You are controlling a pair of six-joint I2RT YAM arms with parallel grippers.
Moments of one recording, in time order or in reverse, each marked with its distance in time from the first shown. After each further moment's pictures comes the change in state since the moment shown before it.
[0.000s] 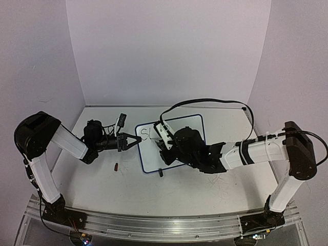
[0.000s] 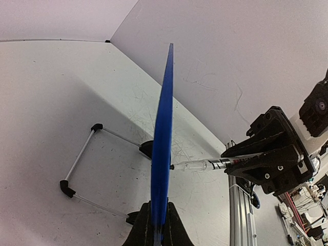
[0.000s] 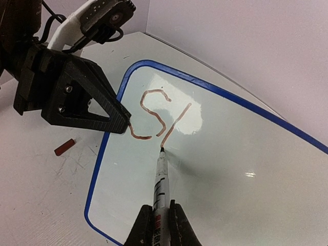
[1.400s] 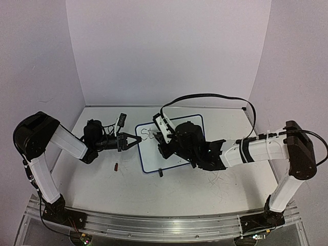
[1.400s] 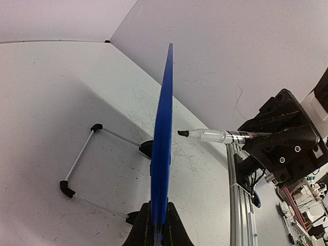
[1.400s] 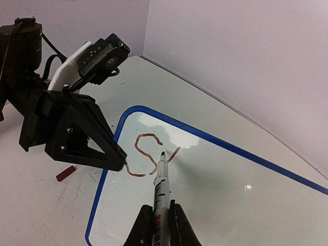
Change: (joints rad) left arm -0.003 -0.013 0.000 -0.016 -0.003 0.012; right arm -0.002 -0.002 0.033 0.074 0.002 -0.042
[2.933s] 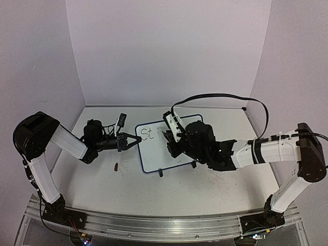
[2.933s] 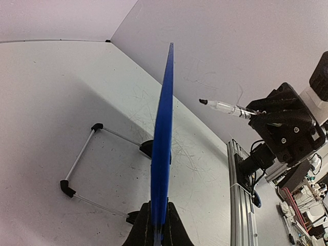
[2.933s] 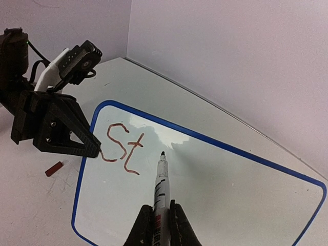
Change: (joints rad) left arm 0.000 -0.002 0.000 -0.008 -0.002 0.004; right arm -0.015 -0.116 -0.088 -0.025 0.045 0.010
